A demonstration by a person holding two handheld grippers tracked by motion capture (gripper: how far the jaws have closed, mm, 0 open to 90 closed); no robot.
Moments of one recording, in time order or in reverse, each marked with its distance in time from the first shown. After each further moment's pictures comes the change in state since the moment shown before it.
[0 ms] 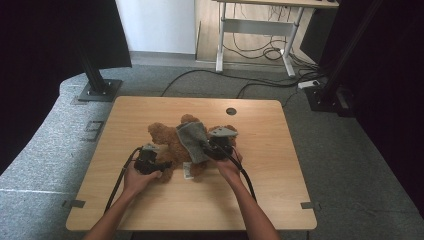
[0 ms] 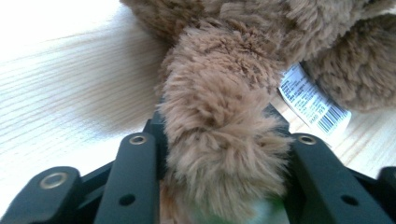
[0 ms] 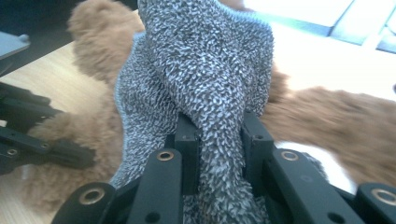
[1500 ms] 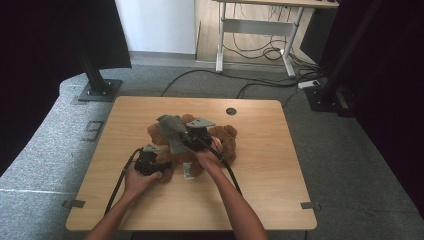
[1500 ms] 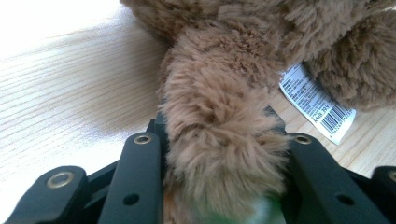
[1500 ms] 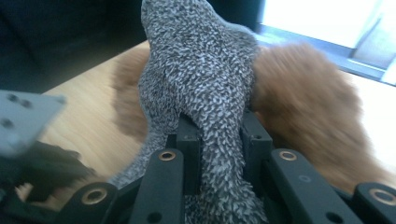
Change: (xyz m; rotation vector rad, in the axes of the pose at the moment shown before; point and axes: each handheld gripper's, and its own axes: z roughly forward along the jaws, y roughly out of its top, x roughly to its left) left arm -0.002 -0.003 0.001 -0.011 0.015 -0.003; right arm 0.038 0.037 0.041 -0.043 0.054 -0.045
